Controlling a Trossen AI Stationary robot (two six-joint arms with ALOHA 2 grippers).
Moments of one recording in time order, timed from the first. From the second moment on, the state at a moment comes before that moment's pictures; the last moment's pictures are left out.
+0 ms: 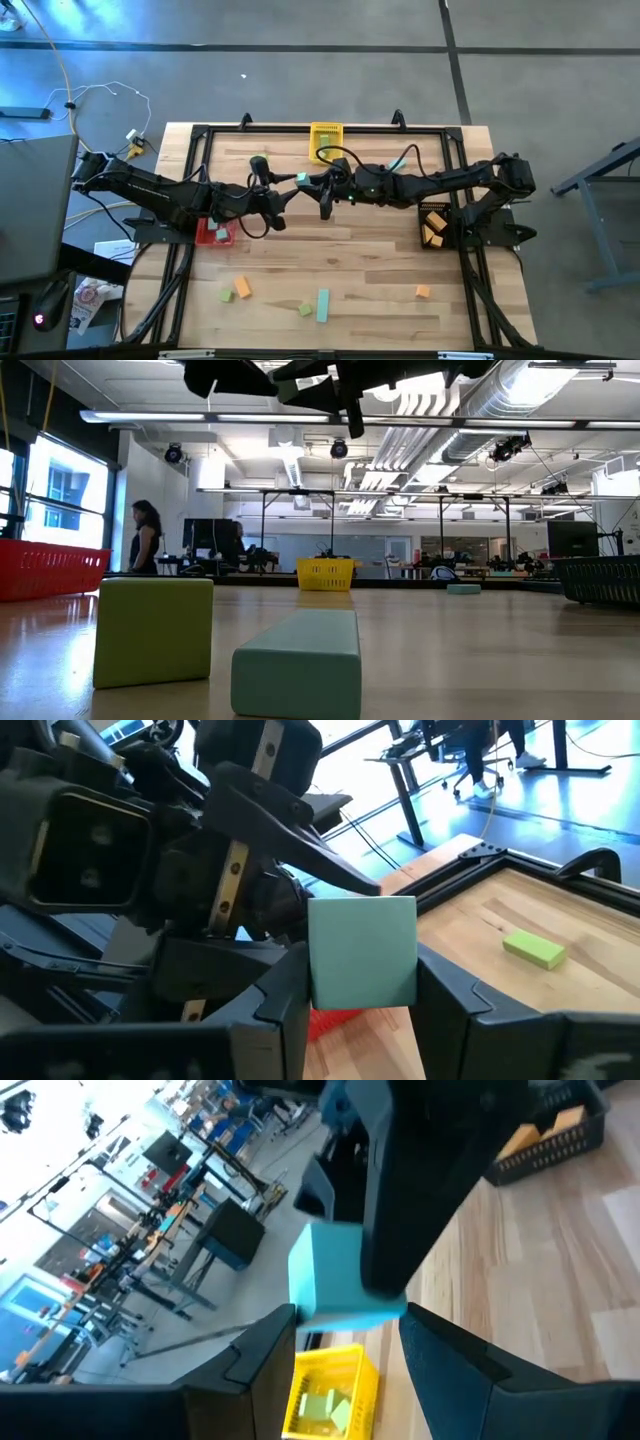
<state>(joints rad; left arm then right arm) -0.09 1.17 0.80 0.09 -0.72 0.56 0.00 1.63 1.10 0.43 0.19 0.45</state>
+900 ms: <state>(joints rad) -0.09 1.17 0.80 0.17 -0.69 0.67 0.00 1.63 1.10 0.50 0.10 0.55</state>
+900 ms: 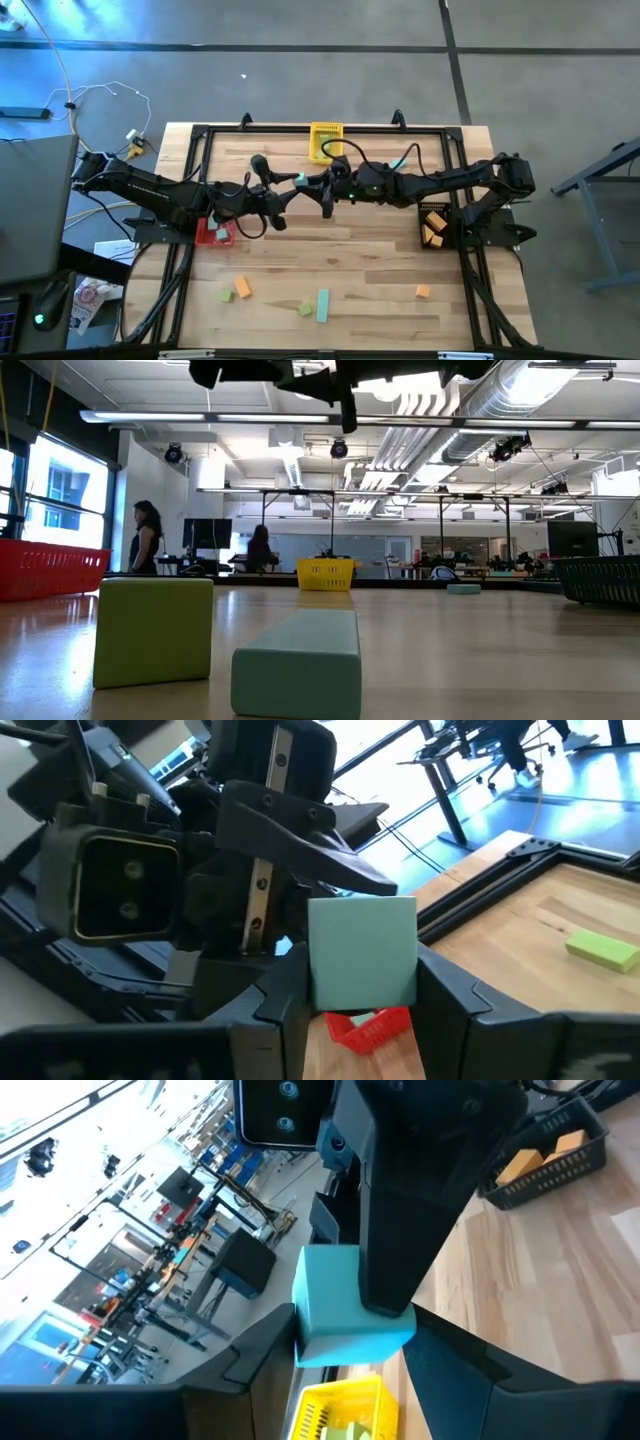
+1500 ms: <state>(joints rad) -0.07 1.17 0.80 0.19 -0.66 0.67 0.00 1.63 1.10 0.50 0.10 0.58</state>
